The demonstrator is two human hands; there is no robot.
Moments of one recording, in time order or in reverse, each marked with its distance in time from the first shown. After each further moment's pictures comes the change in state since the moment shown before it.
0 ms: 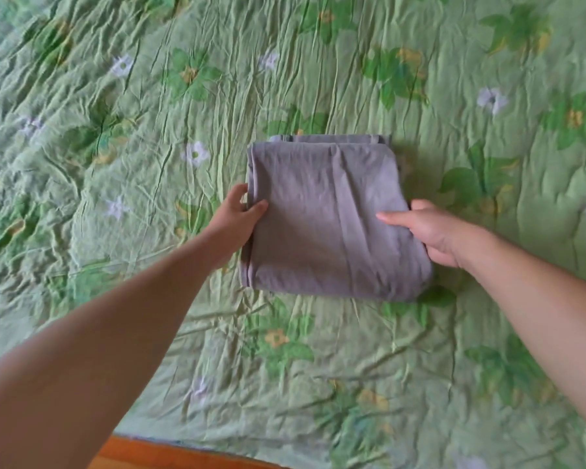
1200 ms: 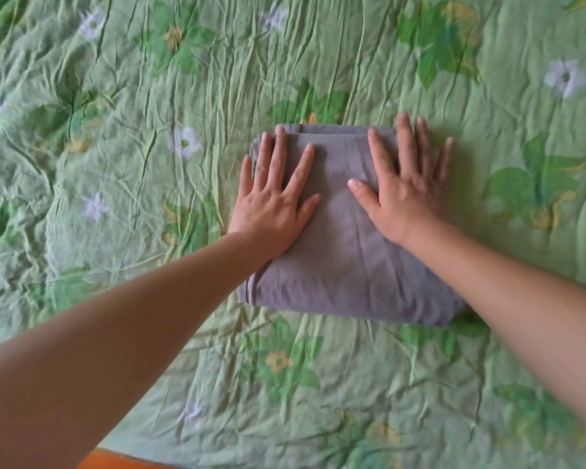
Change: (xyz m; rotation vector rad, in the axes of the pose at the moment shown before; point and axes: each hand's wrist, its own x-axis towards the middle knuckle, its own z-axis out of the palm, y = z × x) left_hand 0.068 -0.015 0.038 1.166 0.165 0.581; right_hand 0.092 -0.007 0.044 -1.286 0.521 -0.693
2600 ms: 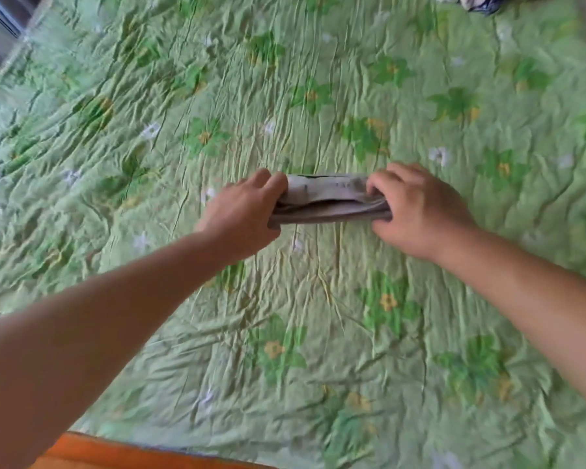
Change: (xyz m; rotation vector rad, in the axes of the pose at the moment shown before) left_hand -0.069 0.038 -0.188 -0.002 0.154 0.208; right_hand -0.082 -0.004 -0.221 0.112 0.107 -0.210
